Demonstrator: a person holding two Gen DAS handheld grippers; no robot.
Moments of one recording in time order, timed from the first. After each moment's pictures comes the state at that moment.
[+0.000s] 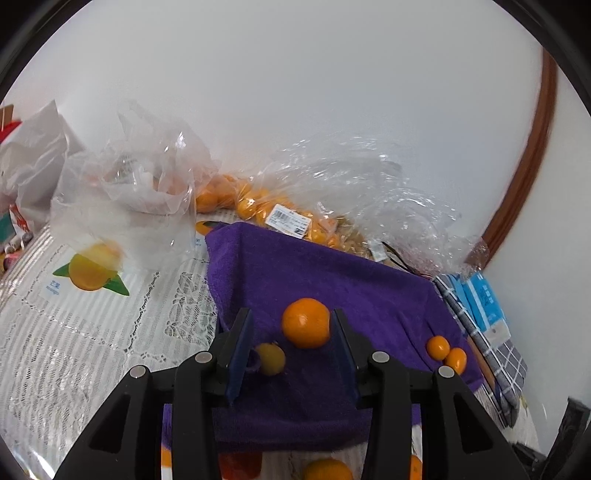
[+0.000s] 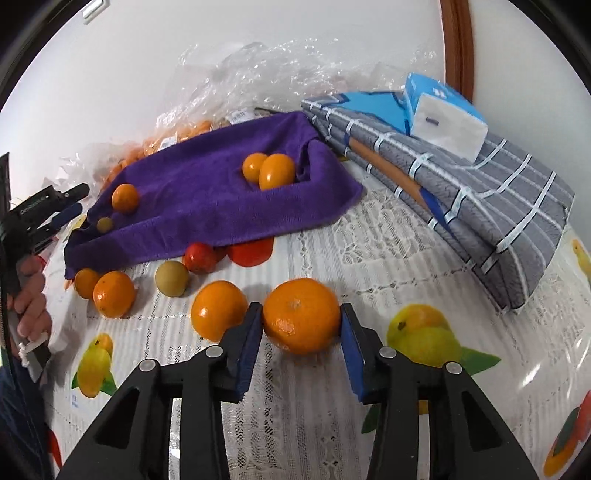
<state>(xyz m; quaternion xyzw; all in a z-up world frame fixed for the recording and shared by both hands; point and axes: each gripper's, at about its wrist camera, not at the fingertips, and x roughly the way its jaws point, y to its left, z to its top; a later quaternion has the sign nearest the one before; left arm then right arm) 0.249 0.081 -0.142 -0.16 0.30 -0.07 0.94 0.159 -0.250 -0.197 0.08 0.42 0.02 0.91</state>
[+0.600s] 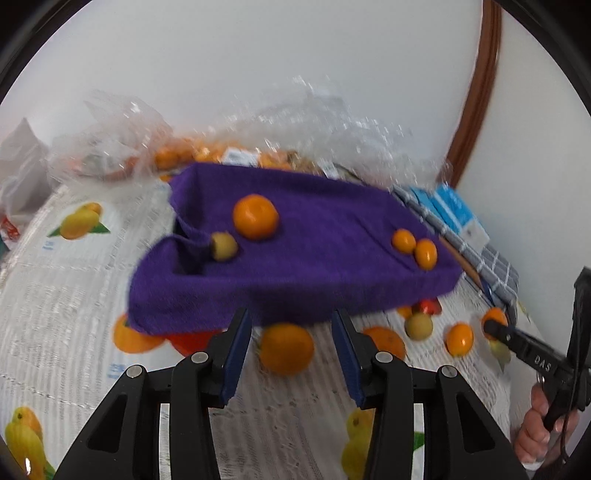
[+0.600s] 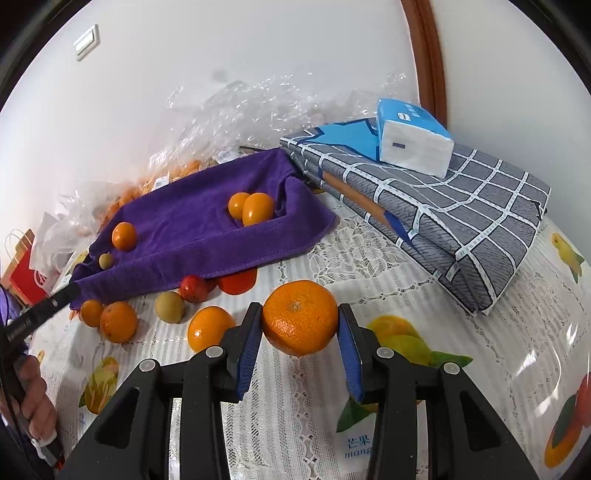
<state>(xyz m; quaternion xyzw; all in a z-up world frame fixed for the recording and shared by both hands) 0.187 0.047 -0.171 -0.07 0.36 -0.13 0.92 0.148 -0.266 -0.188 0.12 0.37 0.01 0.92</state>
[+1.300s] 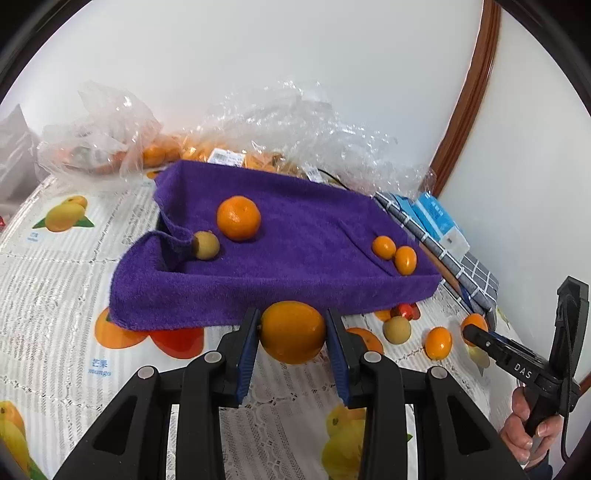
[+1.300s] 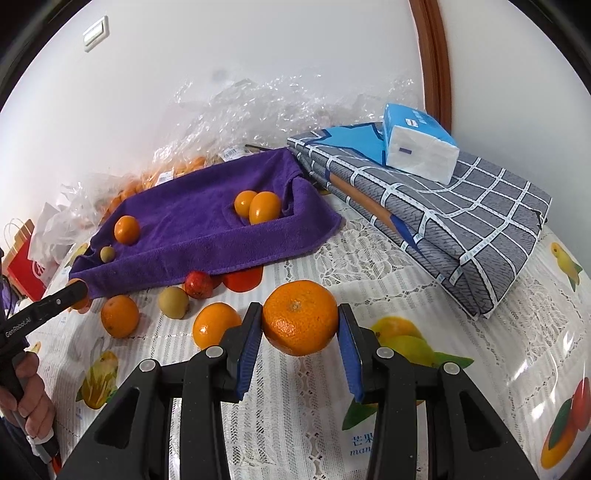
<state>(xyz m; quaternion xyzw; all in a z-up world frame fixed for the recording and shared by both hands) 0.181 0.051 -0.170 -0.11 0.34 -0.16 0.92 0.143 -0.260 -0.186 0.10 0.36 0.01 0.93</state>
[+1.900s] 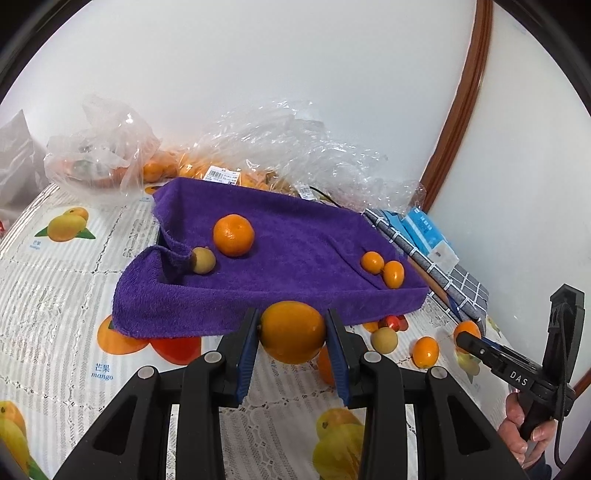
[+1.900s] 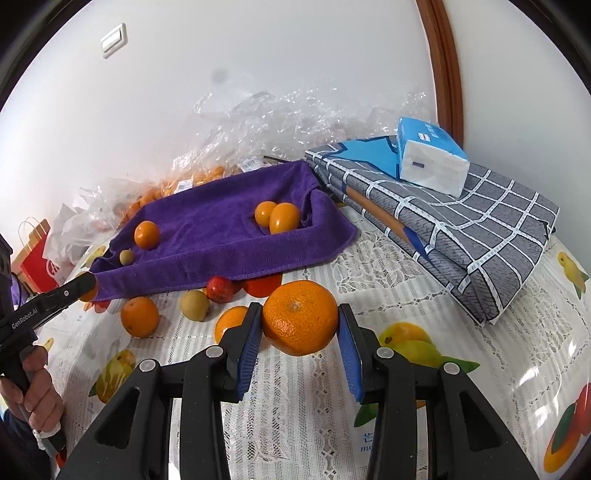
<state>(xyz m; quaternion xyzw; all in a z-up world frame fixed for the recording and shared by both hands) 0.172 0.055 -0.162 -0.11 0.31 -0.17 0.93 0.134 -0.257 -0.179 0.10 0.34 0.04 0.93</state>
